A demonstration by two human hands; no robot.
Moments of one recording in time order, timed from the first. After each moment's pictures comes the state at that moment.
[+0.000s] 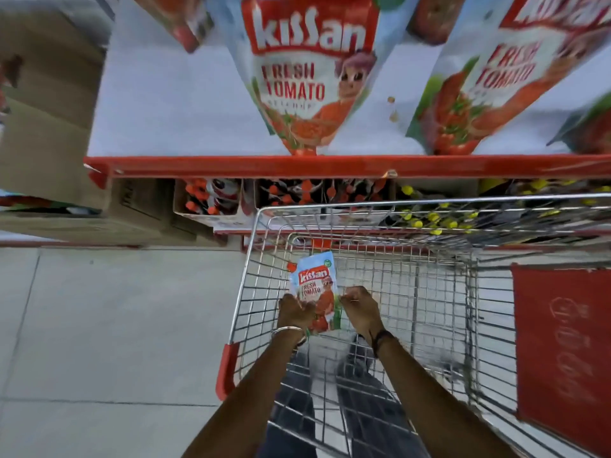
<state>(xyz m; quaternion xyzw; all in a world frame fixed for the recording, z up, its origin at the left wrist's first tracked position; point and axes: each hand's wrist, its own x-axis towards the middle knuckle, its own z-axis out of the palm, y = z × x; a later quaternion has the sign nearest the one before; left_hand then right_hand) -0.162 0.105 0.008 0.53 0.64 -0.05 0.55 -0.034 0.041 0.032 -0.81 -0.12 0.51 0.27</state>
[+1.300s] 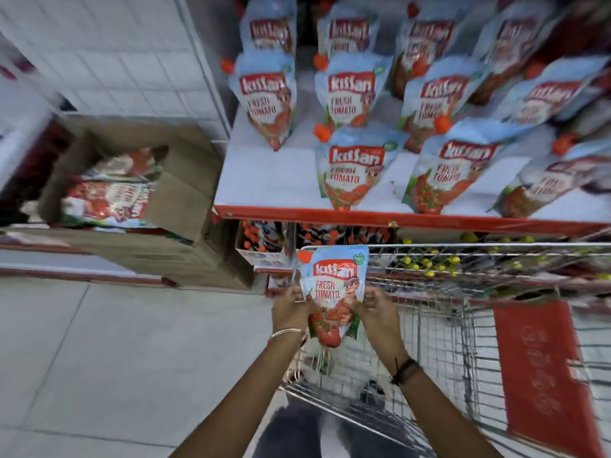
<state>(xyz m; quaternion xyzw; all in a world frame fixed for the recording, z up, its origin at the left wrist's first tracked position) -0.202 0.132 0.216 0.45 0.64 0.21 0.59 -0.076 0.042 0.205 -0.74 -0.22 0.40 0.50</state>
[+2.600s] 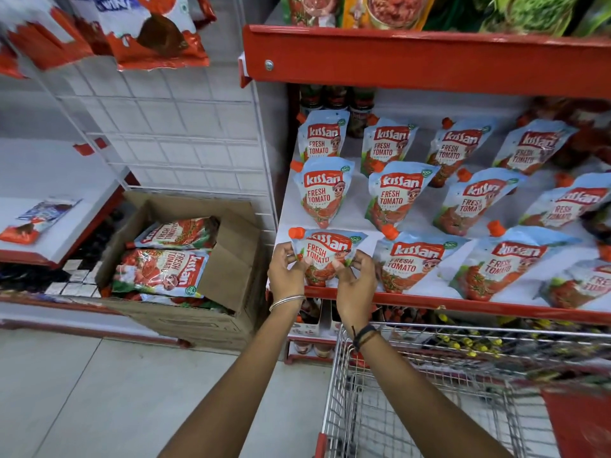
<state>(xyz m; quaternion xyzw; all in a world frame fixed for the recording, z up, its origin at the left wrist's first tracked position) -0.217 0.321 0.303 0.52 0.51 0.45 0.51 -0.135 0.257 0.298 -0.70 -0.25 0.18 0.64</state>
